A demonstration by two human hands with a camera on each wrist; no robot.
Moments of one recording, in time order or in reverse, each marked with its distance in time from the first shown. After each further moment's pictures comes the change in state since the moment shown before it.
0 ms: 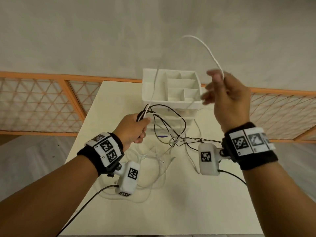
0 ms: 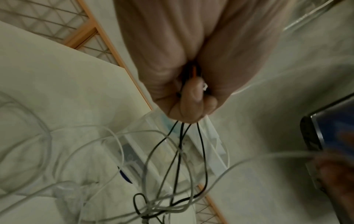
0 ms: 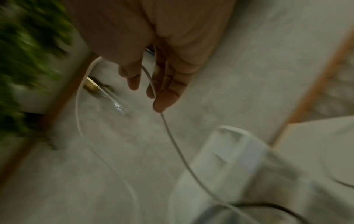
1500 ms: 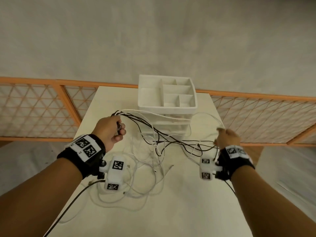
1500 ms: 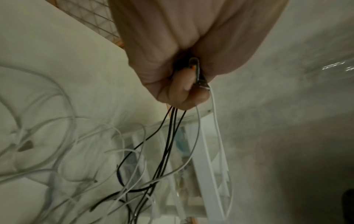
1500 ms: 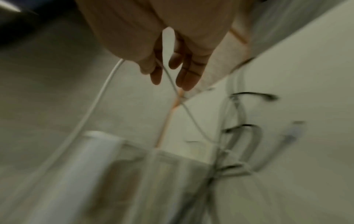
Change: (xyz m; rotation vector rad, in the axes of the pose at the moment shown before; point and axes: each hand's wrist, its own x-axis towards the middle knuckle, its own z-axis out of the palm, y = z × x) left_hand 0.026 -0.003 -0.040 -0.321 0.238 -0.156; right_hand -0.024 0.142 -0.062 -0.412 0.208 0.828
